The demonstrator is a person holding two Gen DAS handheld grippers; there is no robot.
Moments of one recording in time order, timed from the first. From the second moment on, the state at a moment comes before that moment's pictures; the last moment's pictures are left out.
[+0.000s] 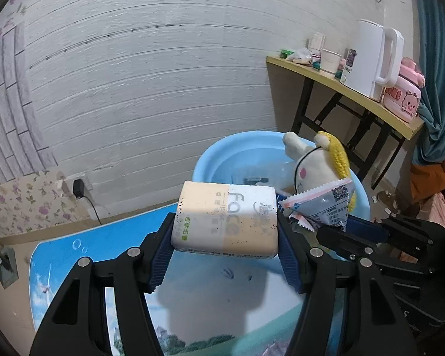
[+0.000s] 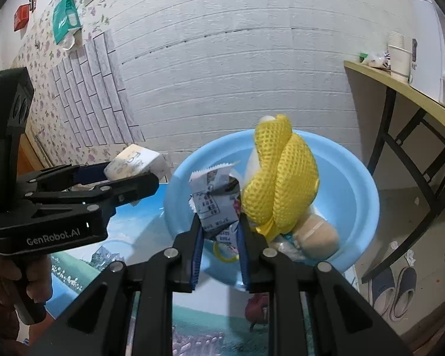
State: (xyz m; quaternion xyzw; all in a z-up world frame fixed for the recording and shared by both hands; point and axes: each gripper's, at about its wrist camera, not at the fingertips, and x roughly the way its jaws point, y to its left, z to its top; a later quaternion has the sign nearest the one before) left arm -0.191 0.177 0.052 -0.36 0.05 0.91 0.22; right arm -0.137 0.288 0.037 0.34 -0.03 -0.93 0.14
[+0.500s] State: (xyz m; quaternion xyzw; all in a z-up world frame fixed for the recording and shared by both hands) left arm -0.219 0.210 0.043 -0.36 0.06 0.90 0.24; right arm -0.167 0.319 0.021 0.36 -0.05 -0.93 0.11
